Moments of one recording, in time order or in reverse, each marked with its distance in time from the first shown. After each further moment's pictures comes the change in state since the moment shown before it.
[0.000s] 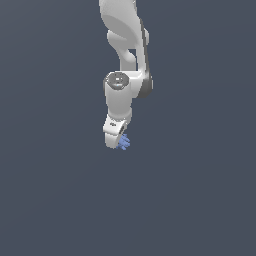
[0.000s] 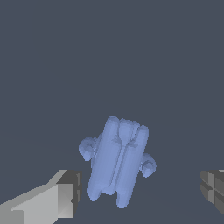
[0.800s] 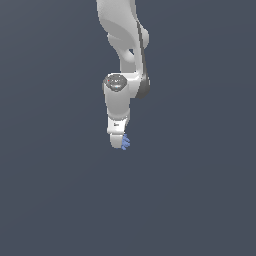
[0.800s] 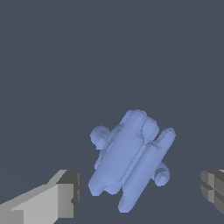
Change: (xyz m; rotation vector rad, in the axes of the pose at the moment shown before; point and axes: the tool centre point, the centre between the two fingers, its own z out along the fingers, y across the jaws) arm -0.008 -0.012 0.014 0.003 0.012 -0.272
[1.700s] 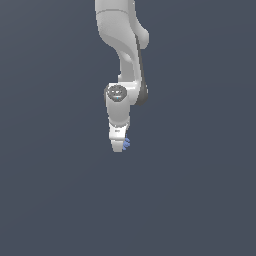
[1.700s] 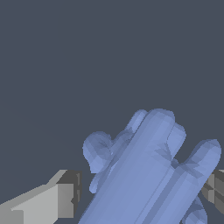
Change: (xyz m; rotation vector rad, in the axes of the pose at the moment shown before) arm 0.000 -0.002 0.041 0.001 0.001 -0.017
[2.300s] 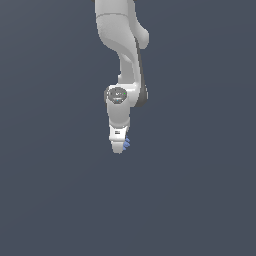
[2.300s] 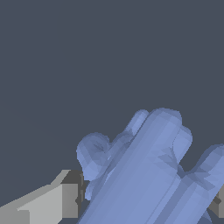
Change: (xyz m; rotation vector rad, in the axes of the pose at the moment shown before) arm 0.000 0.001 0.008 -0.004 0.000 -0.001
